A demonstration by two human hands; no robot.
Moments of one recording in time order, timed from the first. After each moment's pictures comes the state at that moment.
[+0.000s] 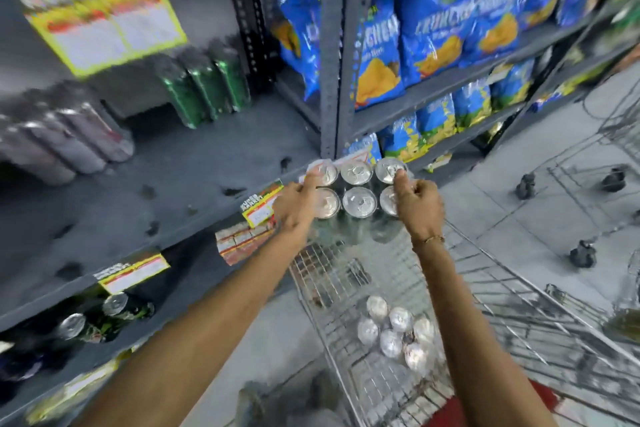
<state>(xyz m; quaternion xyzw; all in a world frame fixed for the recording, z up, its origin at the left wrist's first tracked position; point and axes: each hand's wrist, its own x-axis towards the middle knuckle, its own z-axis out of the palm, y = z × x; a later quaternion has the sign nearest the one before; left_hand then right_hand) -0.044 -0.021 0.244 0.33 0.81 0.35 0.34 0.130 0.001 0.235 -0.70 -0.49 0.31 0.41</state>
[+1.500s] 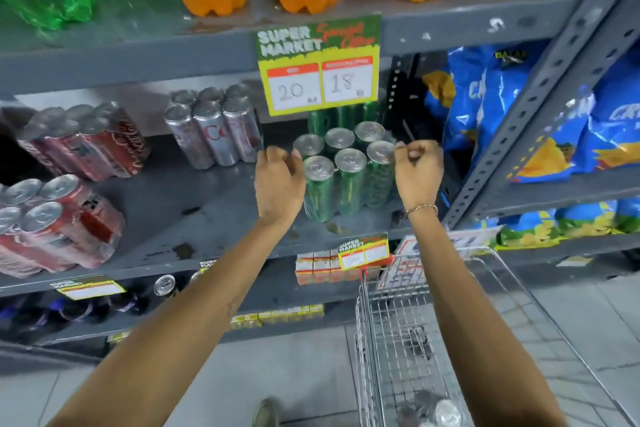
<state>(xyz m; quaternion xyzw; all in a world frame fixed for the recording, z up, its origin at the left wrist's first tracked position) -0.246 -0.011 0.277 0.32 0.84 0.43 0.00 -0.093 0.120 0.264 -0.53 -0.63 0.36 0.44</state>
